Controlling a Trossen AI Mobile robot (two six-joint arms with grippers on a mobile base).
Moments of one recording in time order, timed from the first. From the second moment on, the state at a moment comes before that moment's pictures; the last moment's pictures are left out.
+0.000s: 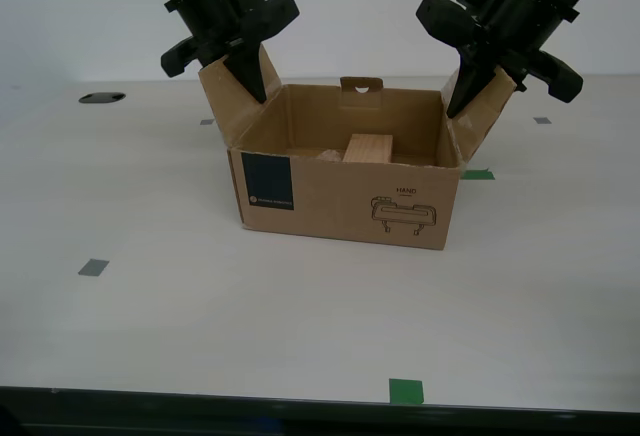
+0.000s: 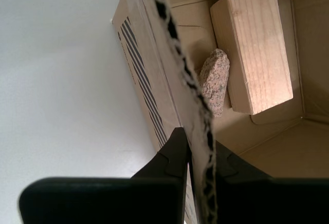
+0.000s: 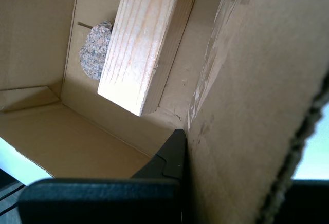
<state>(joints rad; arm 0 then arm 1) 0.32 1.71 1.05 -0.58 -0.42 0.30 -0.43 2.02 1.54 -0.82 0.36 0.01</state>
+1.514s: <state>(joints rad) 0.33 1.41 1.05 -0.78 -0.41 0.39 -0.54 1.79 1.54 -1.00 0.40 -0.08</state>
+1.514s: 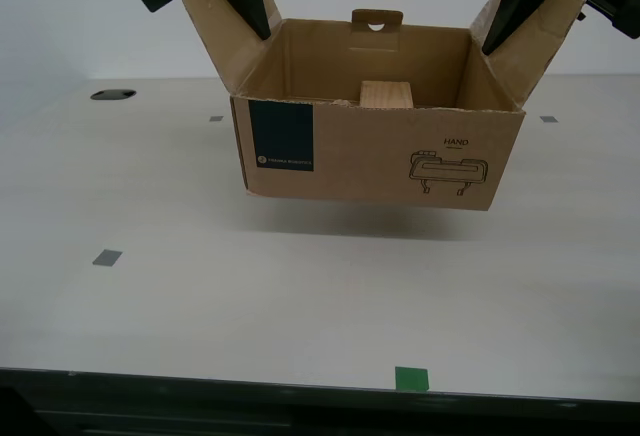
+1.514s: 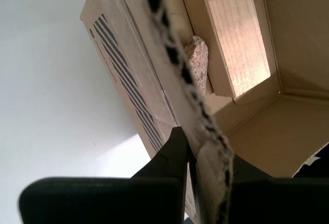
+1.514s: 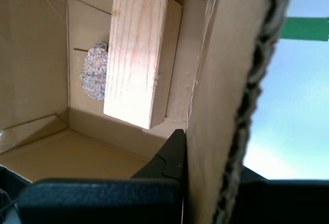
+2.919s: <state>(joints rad) 0.33 1.40 1.05 -0.82 -0.41 0.39 -0.56 1.73 1.53 -0.99 0.31 -0.11</state>
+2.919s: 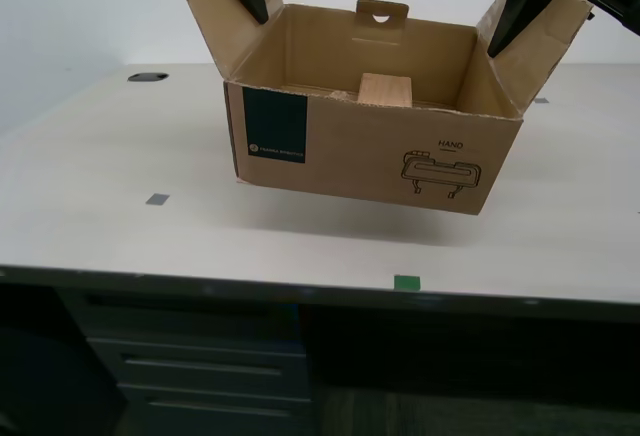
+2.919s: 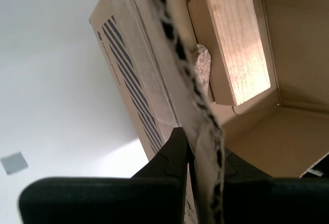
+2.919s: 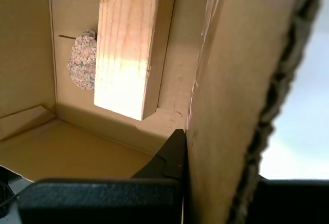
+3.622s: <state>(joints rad) 0.32 1.40 1.12 -0.78 -0.41 0.41 -0.56 1.73 1.53 -0.87 0.30 -0.24</state>
